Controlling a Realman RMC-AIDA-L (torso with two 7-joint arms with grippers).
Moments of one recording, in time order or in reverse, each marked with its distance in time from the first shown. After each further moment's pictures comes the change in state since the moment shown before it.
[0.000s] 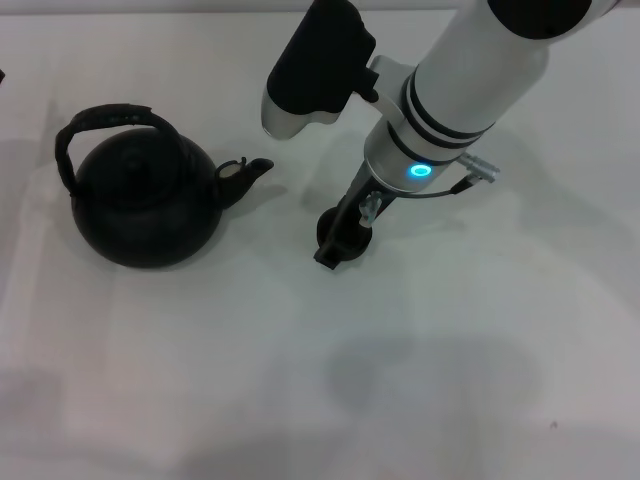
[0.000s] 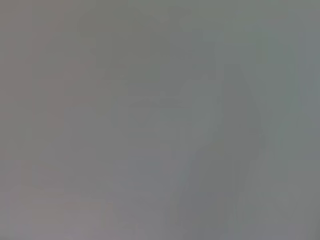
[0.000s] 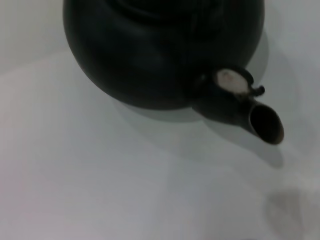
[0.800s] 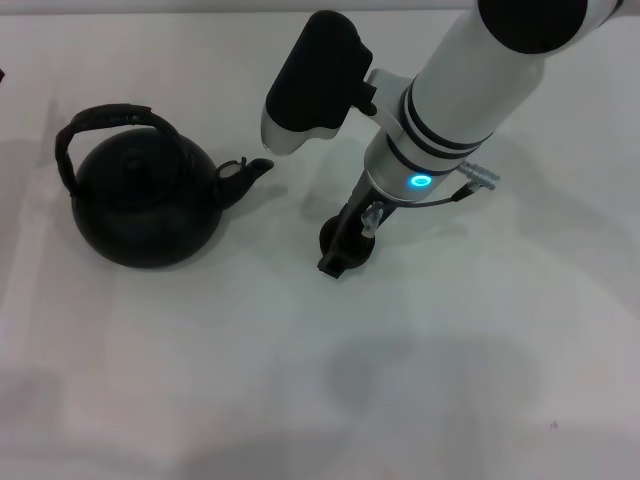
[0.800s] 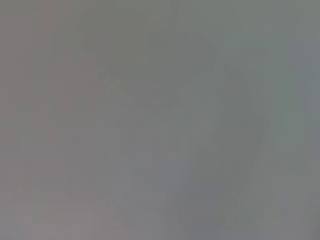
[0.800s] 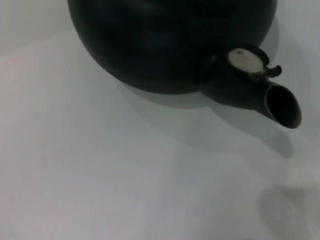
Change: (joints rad) left arm 0.002 0.000 0.000 0.002 0.000 0.007 0.000; right arm 0.003 0.000 -0.040 0.000 0.006 -0.006 0.000
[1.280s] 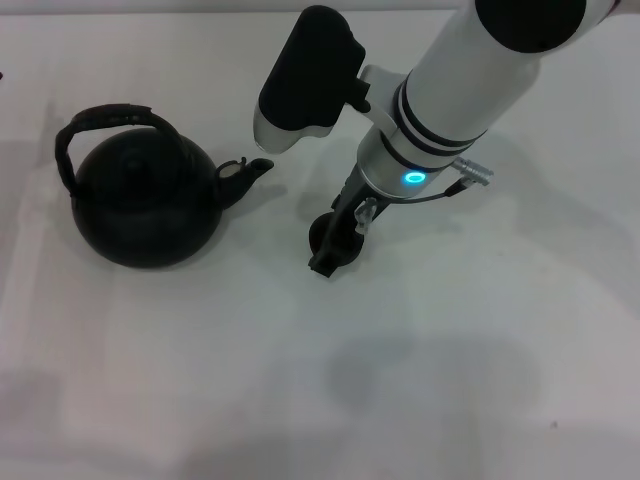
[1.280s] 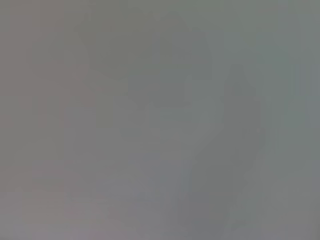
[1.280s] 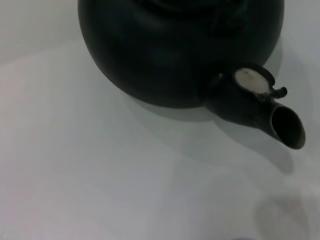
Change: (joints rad) left arm 0.003 0.002 0.000 0.000 0.000 0.000 0.000; right arm 0.000 0.000 -0.001 -0.018 -0.005 -0.013 -0.011
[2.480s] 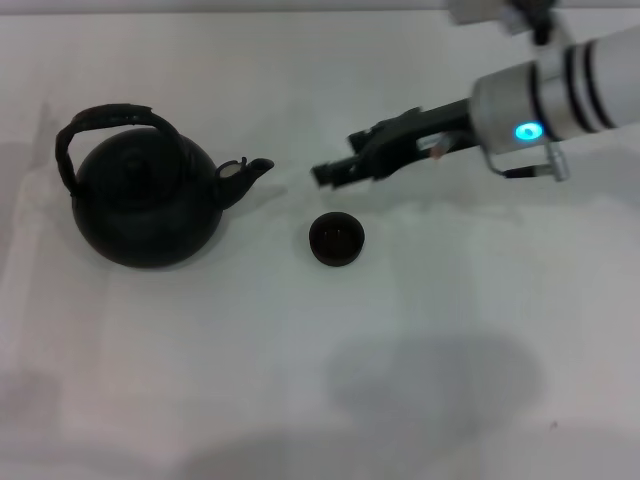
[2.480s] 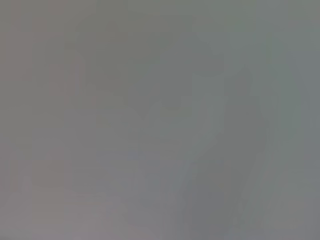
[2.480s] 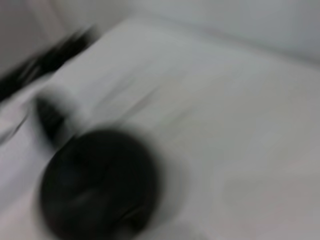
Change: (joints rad) left arm 0.006 0.002 0.000 -0.009 0.000 0.001 0.000; right arm -0.351 -0.009 0.607 0.077 0.357 -0.027 -0.543
